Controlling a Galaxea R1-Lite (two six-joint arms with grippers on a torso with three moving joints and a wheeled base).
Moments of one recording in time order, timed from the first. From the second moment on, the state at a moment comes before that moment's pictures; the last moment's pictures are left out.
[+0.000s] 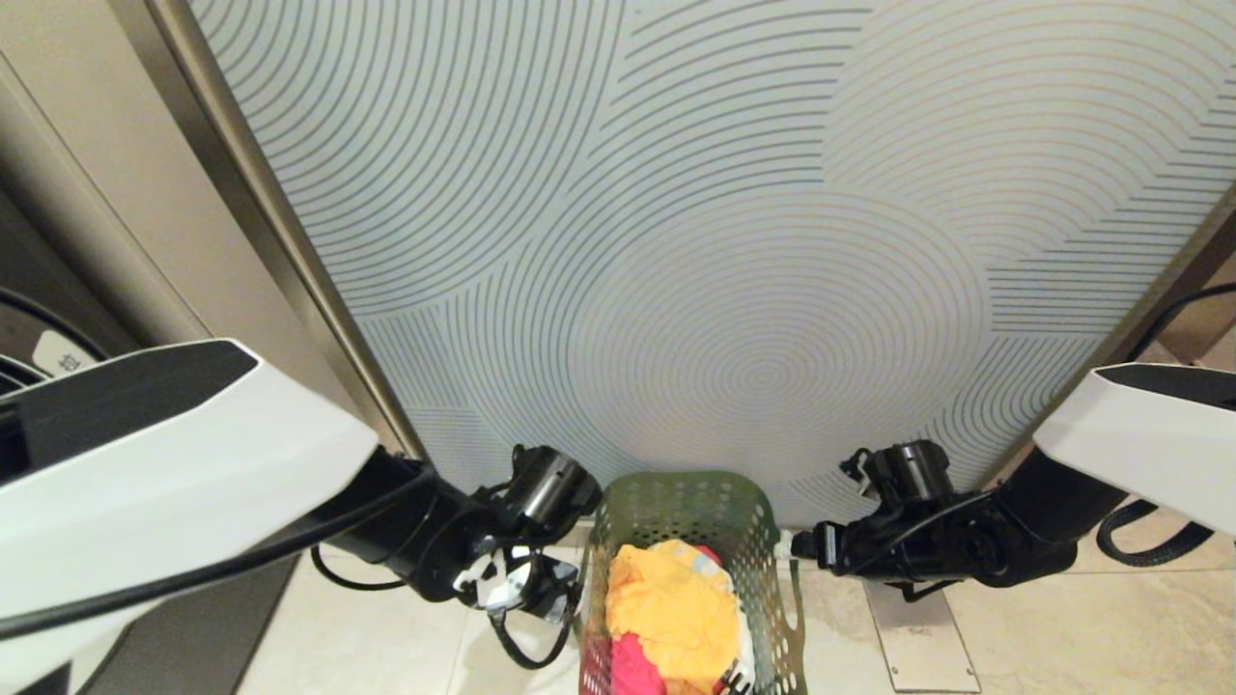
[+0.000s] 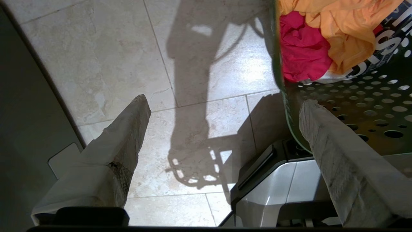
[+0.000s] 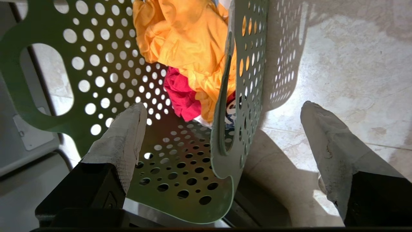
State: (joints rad) left arm -0.68 2.12 -1.03 0.01 0.37 -0.21; right arm 0.19 2.27 -0.89 -0.49 0.27 0.39
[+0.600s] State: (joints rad) left arm -0.73 2.19 -1.06 0.01 0.38 -0.28; right arm 0.20 2.29 -0.90 -0.49 0.26 0.37
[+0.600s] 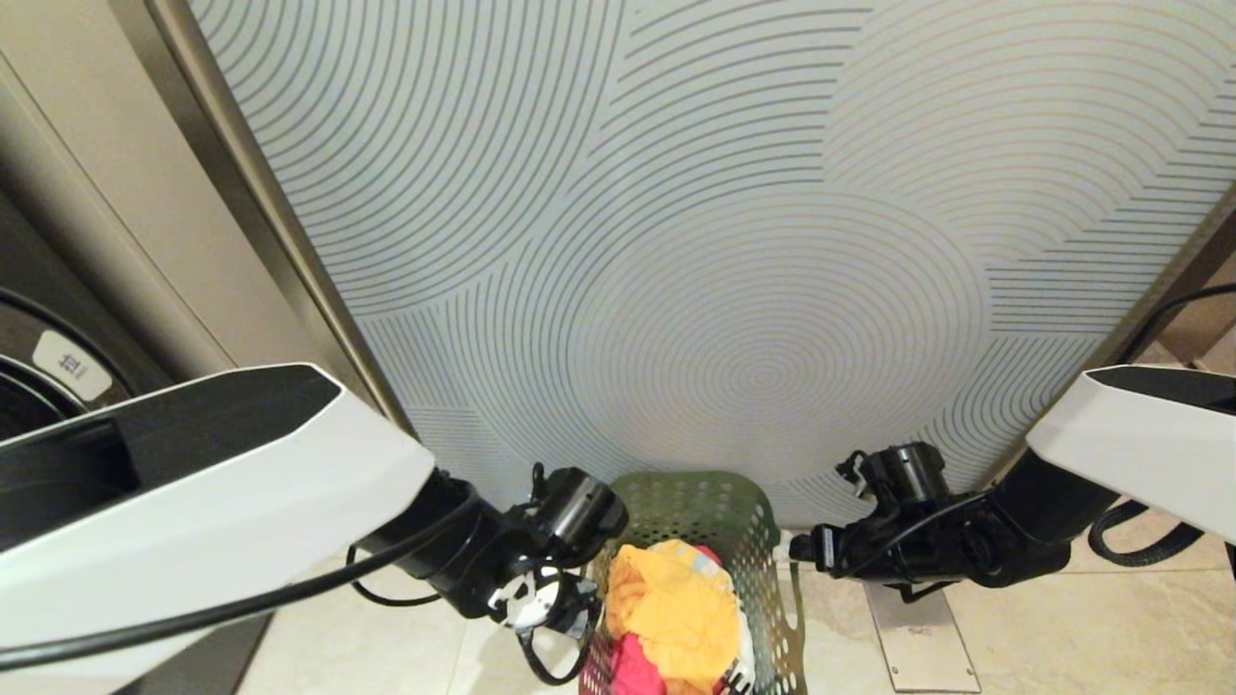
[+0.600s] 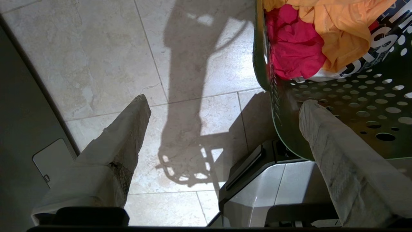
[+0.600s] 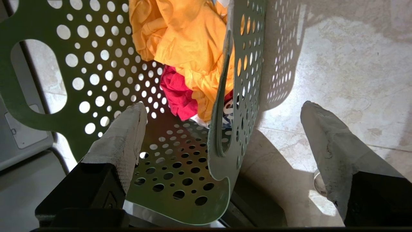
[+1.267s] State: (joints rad) left arm -0.73 2.34 -1.21 0.01 0.44 -0.30; right arm 0.20 2.29 -0.91 -0.49 0.24 0.35
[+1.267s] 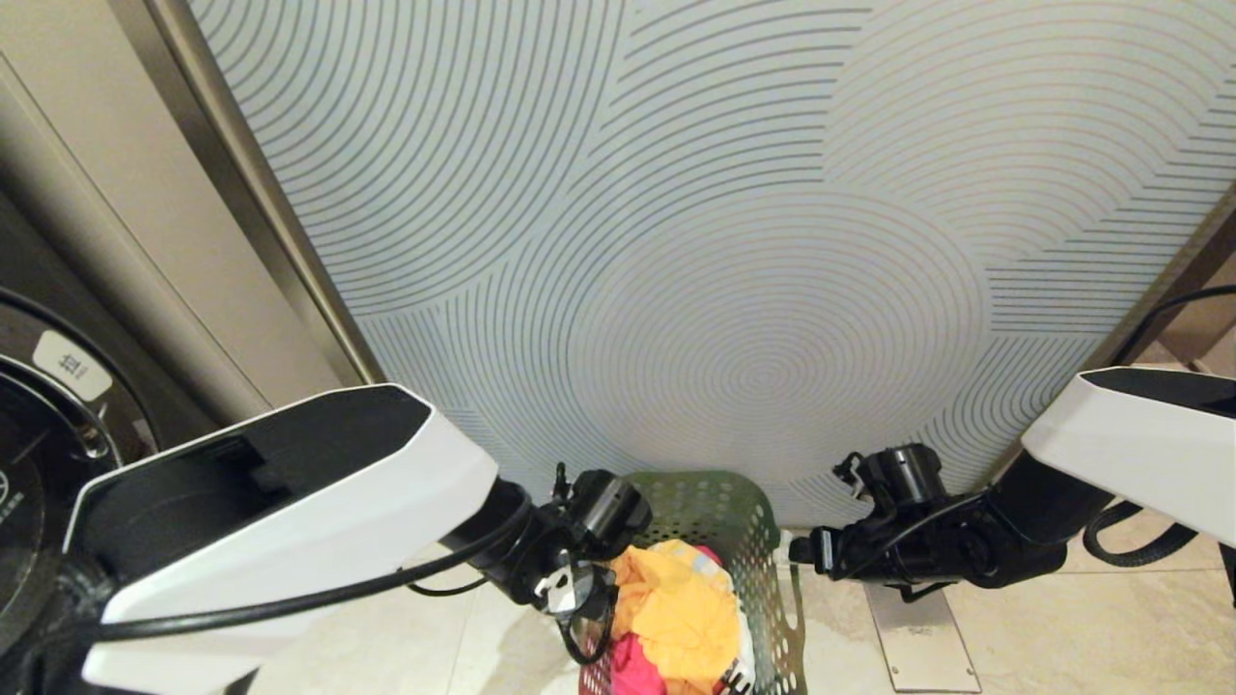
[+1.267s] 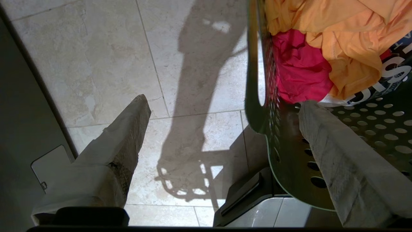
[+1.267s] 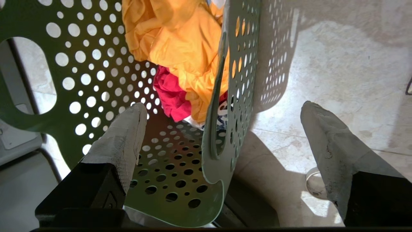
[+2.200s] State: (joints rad) left arm -0.75 2.42 -1.33 -0.03 0.43 -0.33; right arm 0.20 2.30 -0.92 -0.46 0.23 0.35
